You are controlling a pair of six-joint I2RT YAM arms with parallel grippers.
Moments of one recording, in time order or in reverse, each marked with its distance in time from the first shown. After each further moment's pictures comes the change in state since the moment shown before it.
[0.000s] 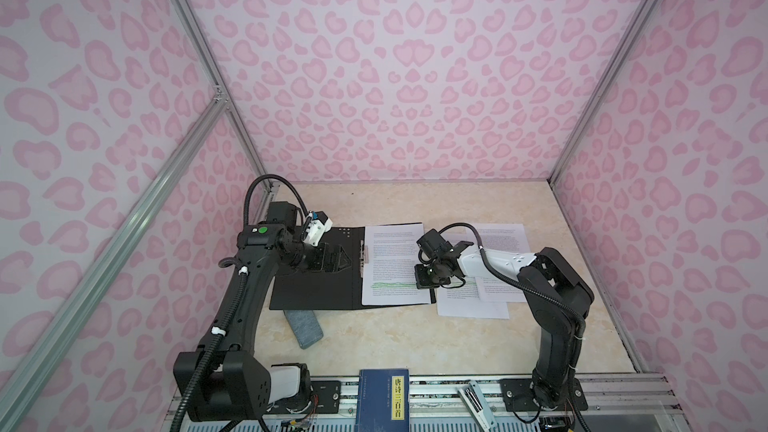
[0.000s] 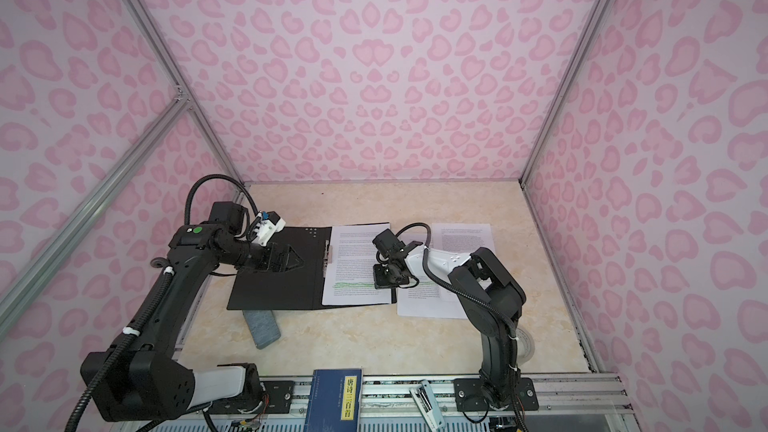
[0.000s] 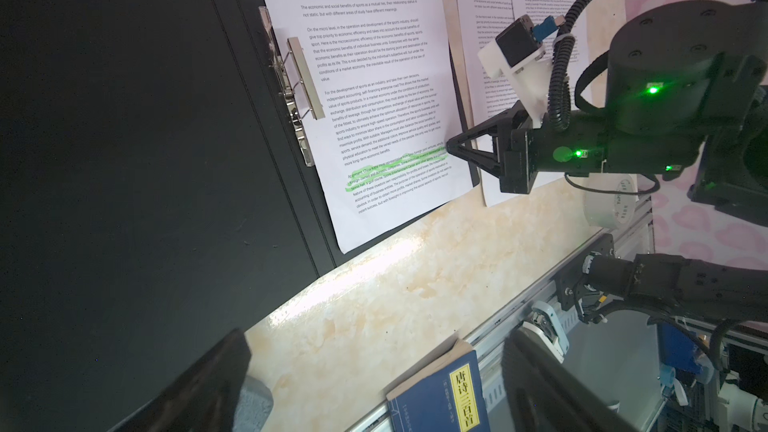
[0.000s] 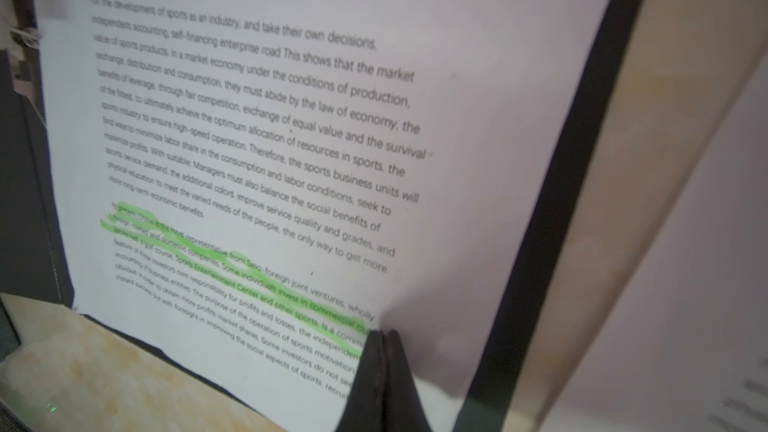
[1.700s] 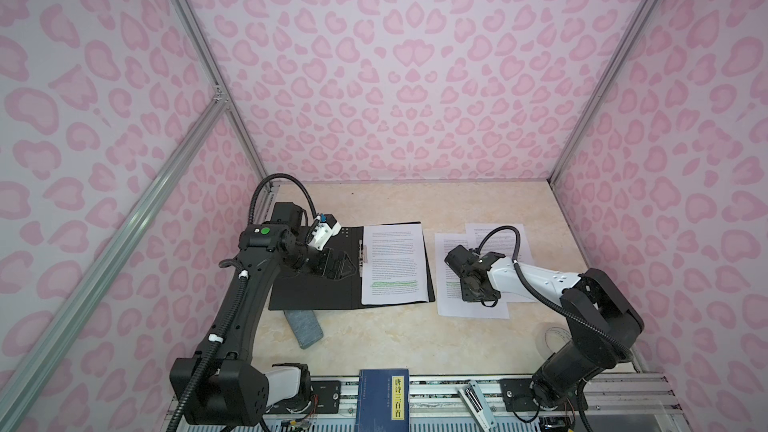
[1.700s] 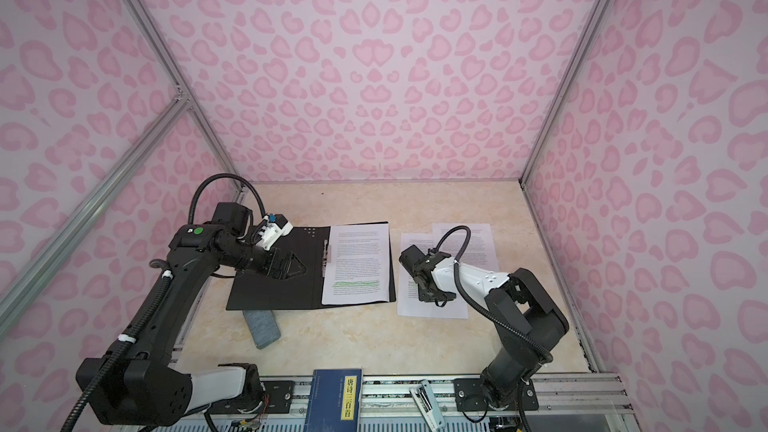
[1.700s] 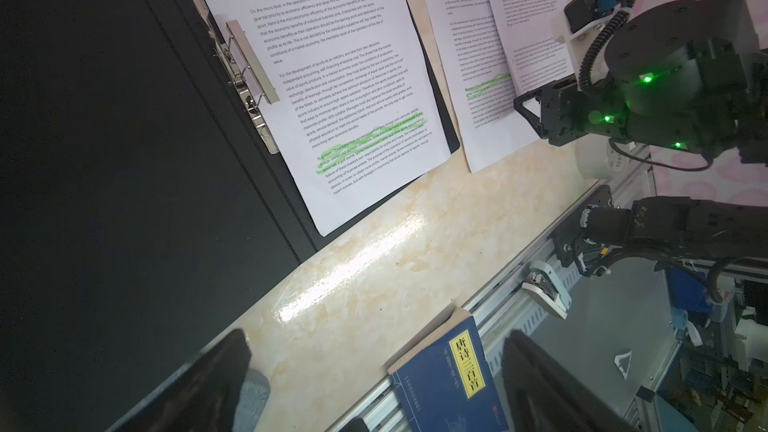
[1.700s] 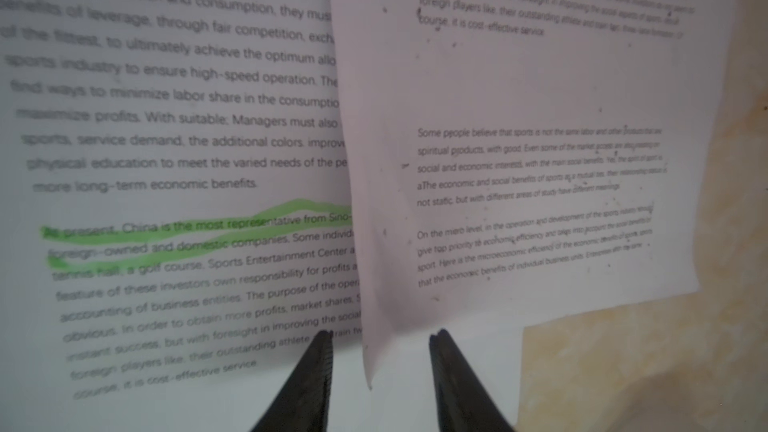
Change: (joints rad) left arm -0.056 -0.023 0.022 -0.075 0.016 0.092; right arm -0.070 -0.279 -0.277 -0.304 0.556 0.119
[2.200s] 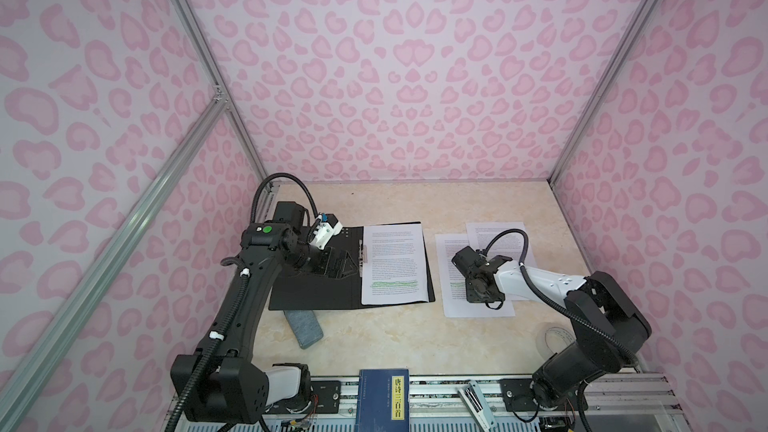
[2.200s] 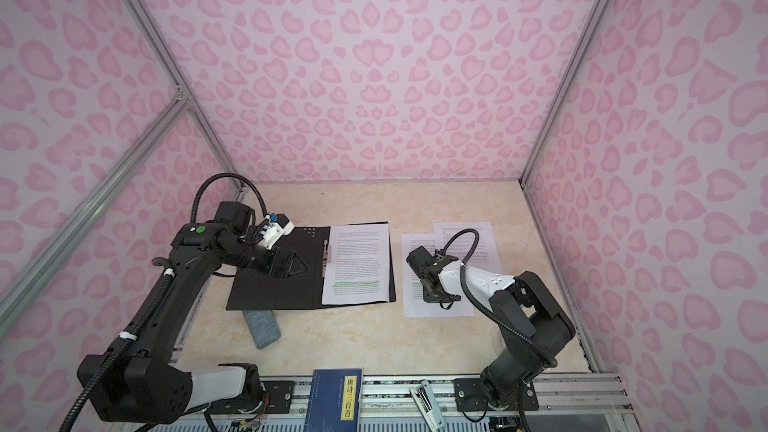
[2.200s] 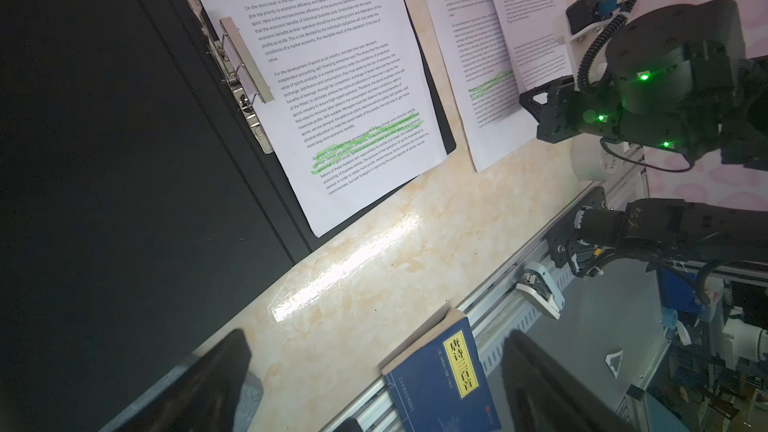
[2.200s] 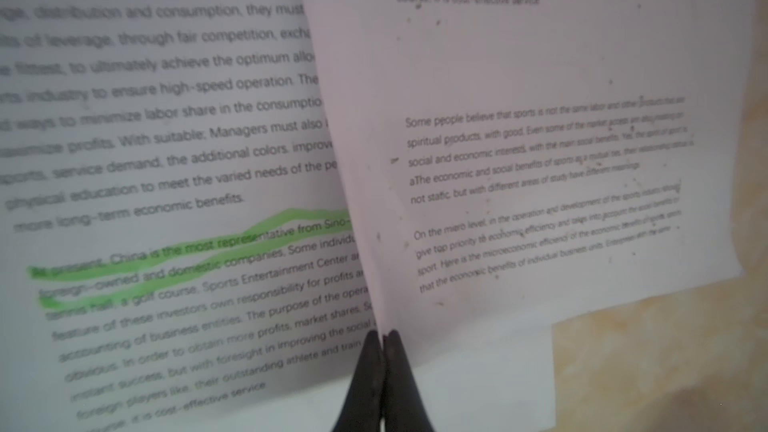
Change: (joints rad) left arm -0.013 0.018 0.013 0.000 0.003 -0.022; right arm -0.037 -0.051 -0.061 0.074 -0.013 -0.018
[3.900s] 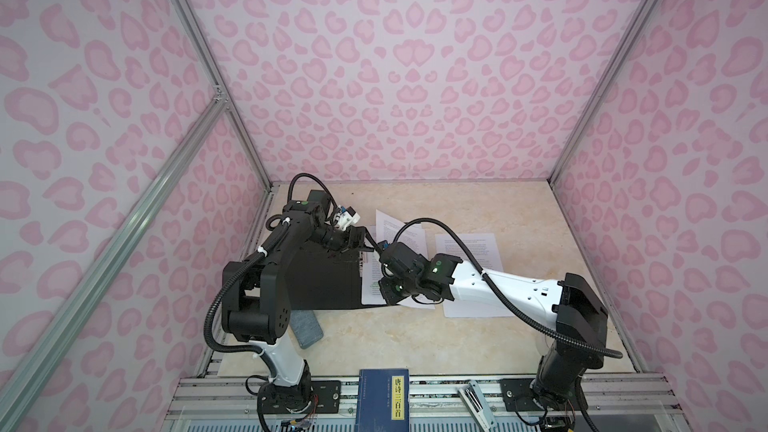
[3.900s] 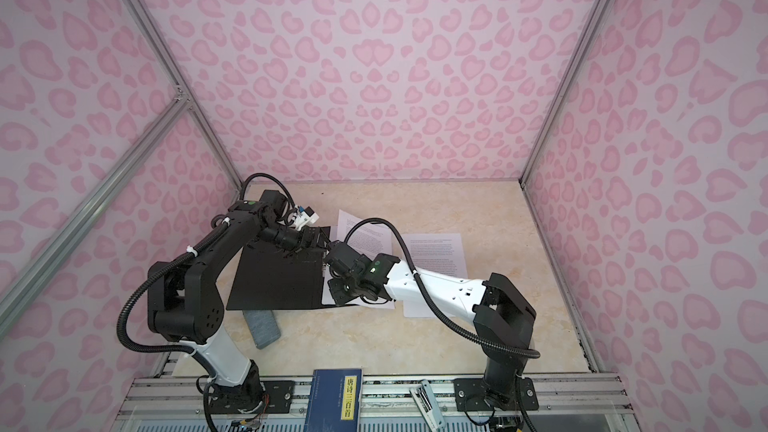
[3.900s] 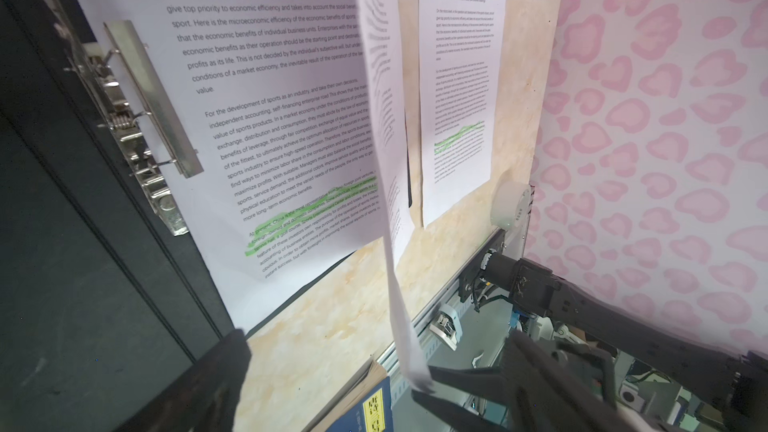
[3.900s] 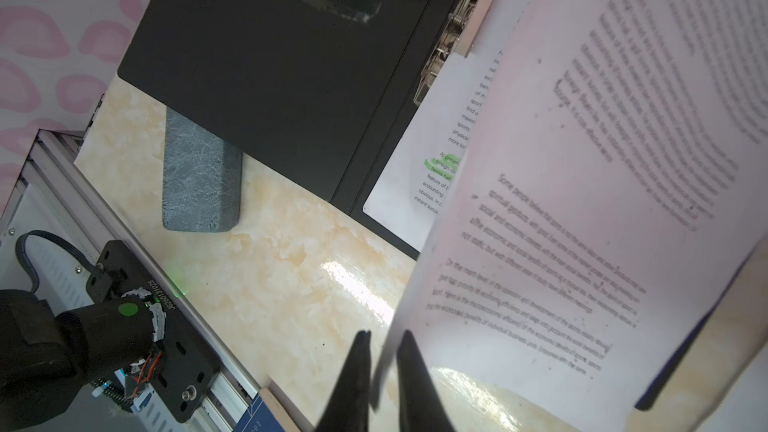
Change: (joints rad) left arm -0.059 0.454 0.134 0.161 0.211 -0.256; right arm 0.465 0.170 0.522 0.132 -0.392 -0.104
